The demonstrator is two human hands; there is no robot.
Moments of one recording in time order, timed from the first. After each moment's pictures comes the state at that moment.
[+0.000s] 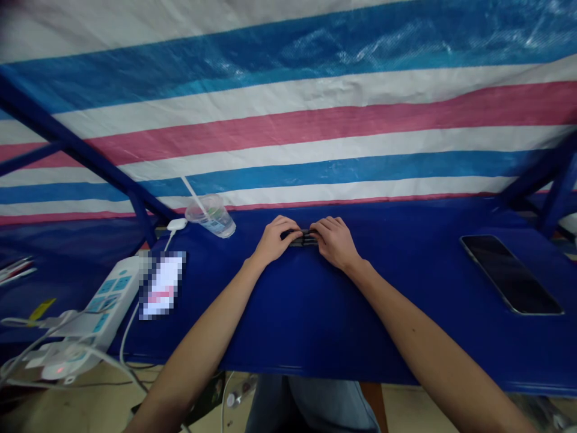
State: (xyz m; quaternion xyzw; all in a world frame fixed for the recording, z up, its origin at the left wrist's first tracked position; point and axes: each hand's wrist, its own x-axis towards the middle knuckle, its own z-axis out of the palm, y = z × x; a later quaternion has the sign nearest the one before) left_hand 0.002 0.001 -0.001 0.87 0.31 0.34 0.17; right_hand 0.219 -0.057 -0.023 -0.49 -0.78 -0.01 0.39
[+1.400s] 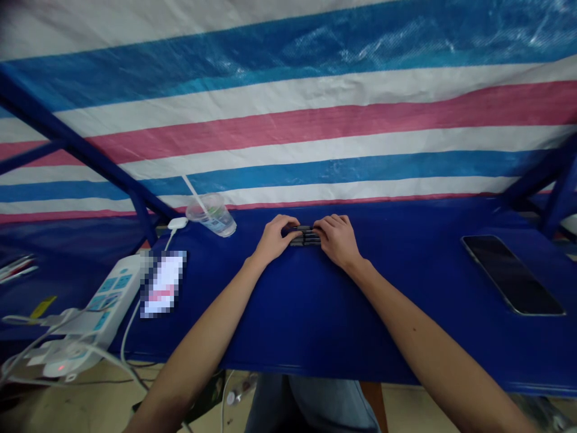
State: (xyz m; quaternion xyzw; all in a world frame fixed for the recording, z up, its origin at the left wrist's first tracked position) left_hand 0.002 0.005 -0.008 0.85 0.35 0.35 0.20; right_hand 0.220 -0.055 -0.024 -0.52 -0.75 -0.03 0.41
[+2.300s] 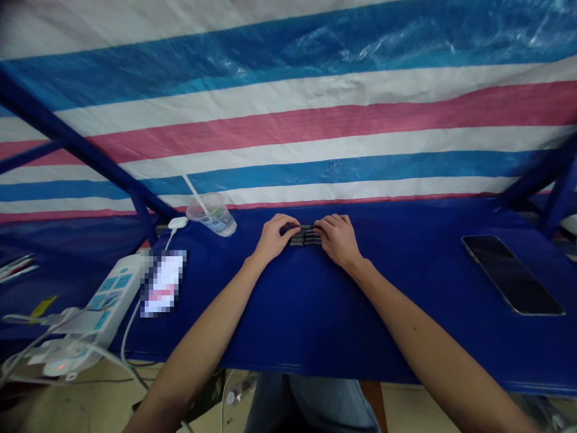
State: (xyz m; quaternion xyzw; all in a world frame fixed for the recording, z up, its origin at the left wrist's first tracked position) left_hand 0.003 0.005 -0.004 0.85 0.34 0.37 0.20; right_hand 0.221 -0.053 -0.027 -0.51 -0.75 -0.04 0.41
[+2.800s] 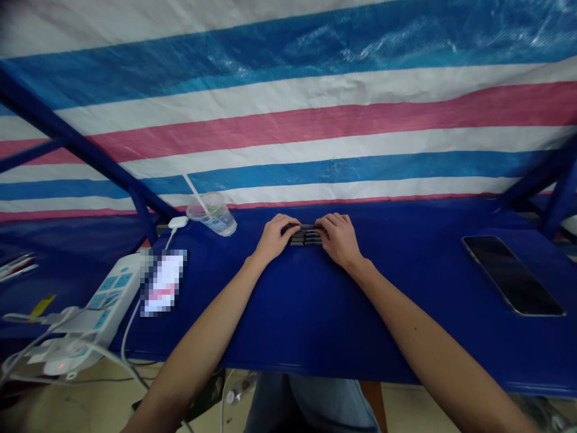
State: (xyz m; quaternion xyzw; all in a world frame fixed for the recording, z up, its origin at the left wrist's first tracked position) left_hand 0.002 0.005 -0.003 0.85 0.34 0.35 0.19; right_hand 0.221 -0.054 -0.026 -0.51 -0.75 -0.03 0.42
